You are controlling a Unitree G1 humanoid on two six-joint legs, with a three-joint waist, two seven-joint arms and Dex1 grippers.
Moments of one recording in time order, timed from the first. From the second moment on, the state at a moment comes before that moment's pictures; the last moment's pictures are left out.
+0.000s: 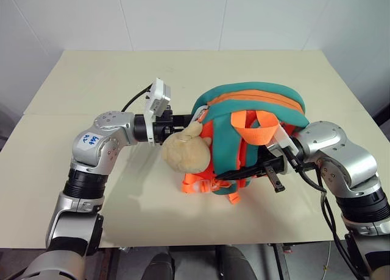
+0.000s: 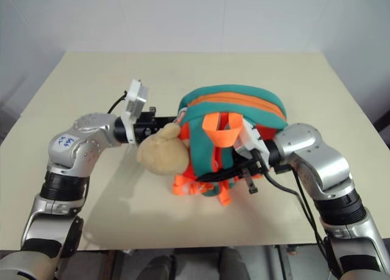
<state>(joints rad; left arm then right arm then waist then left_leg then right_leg) -0.81 0.50 -0.07 0.01 -0.58 0.64 -1.07 -0.66 -0.71 0.15 -0.29 0.62 0.53 1.40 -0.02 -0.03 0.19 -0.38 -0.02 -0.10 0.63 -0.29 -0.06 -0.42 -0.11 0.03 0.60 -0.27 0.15</state>
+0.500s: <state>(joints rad) -0.87 0.56 -0.13 0.01 -0.53 0.72 -1.09 -0.64 -0.71 0.15 -0.31 0.62 0.53 1.38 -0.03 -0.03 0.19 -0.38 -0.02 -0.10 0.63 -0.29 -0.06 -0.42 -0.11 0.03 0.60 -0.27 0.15</state>
